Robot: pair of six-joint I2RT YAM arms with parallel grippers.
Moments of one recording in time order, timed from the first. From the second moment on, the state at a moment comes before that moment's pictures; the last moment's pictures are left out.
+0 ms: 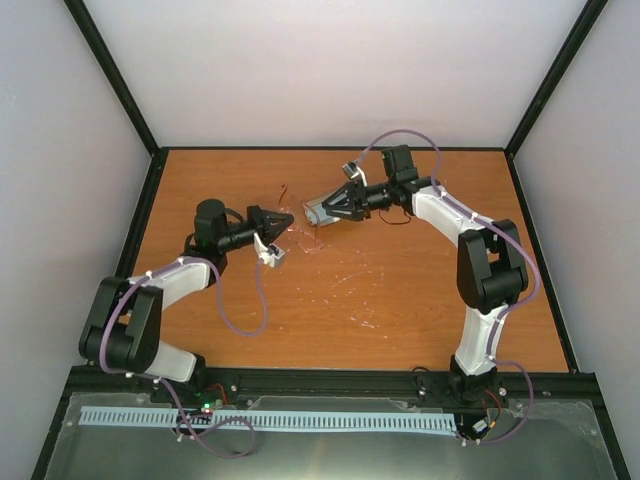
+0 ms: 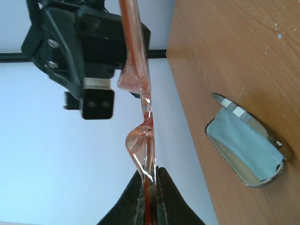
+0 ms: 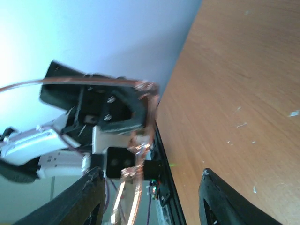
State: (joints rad) left arm -0.24 1.40 0.63 0.55 0.82 1.74; right arm 0.35 1.91 1.42 -0.26 -1.25 0.54
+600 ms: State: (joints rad) left arm -0.28 1.53 0.70 0.79 0.97 1.70; right arm 0.40 2.00 1.63 -0.74 -1.40 0.20
